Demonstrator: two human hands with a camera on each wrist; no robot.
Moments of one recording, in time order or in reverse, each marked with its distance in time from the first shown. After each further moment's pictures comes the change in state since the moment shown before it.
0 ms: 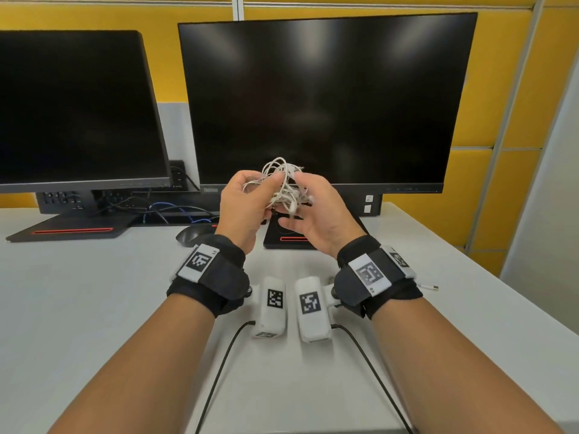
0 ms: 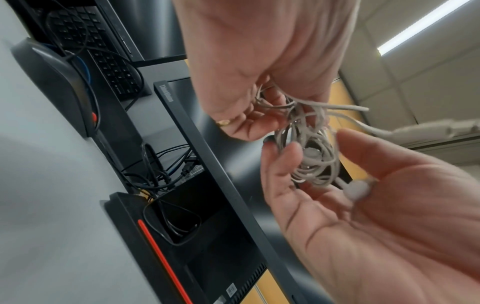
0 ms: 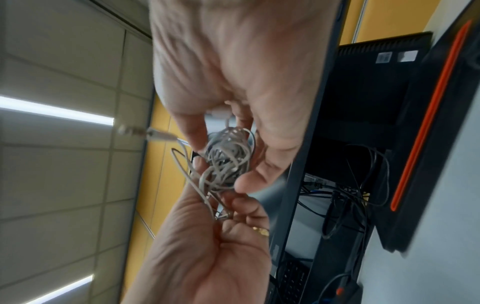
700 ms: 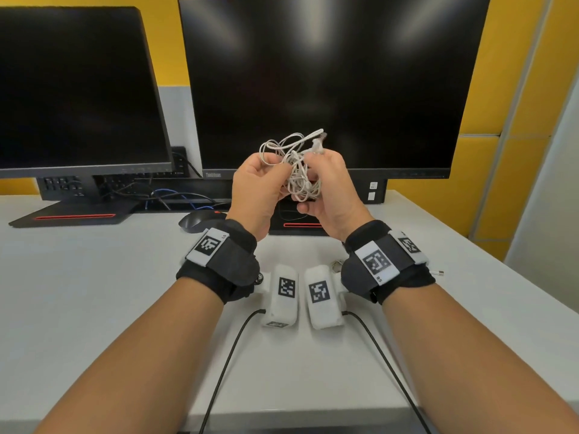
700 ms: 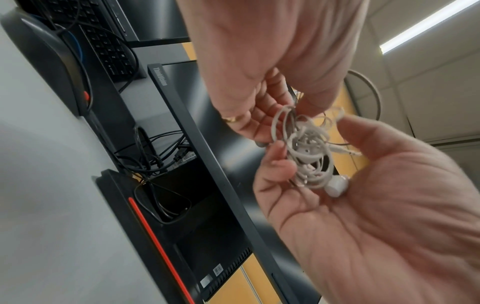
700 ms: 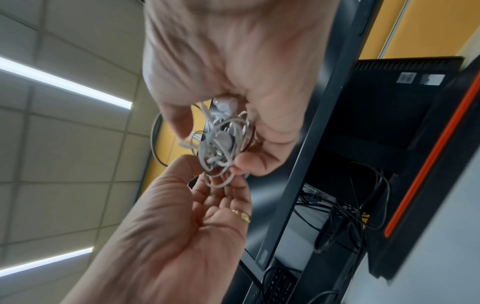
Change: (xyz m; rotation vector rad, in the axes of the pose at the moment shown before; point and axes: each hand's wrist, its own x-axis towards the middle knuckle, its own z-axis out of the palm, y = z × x) left_hand -0.009 0.003 0.010 -0.130 -0.059 0.013; right_hand 0.003 0.003 -0.003 -0.164 0.093 -0.118
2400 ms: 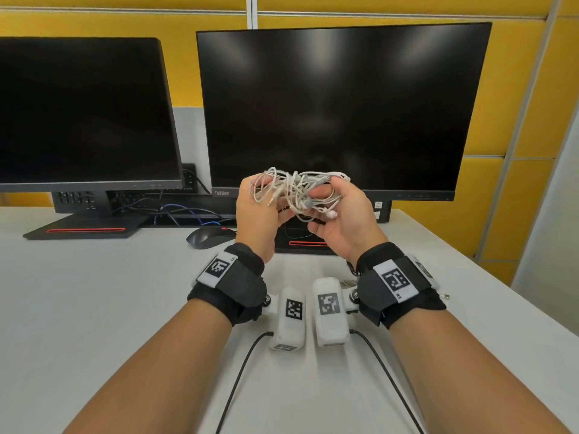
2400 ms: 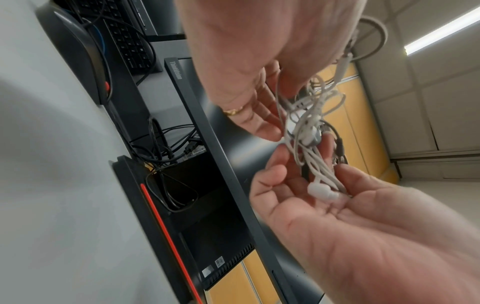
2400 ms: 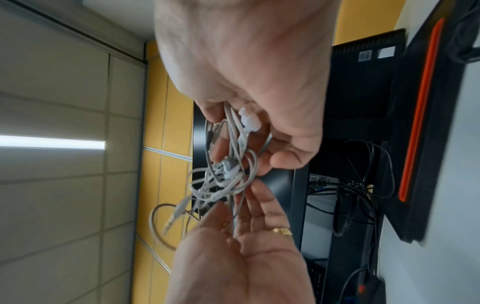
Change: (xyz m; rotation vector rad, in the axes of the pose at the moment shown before) left_hand 0.004 -0.006 -0.002 -0.129 0.117 -0.034; right_hand -0.005 -0.011 -0.005 0.256 0.053 0.206
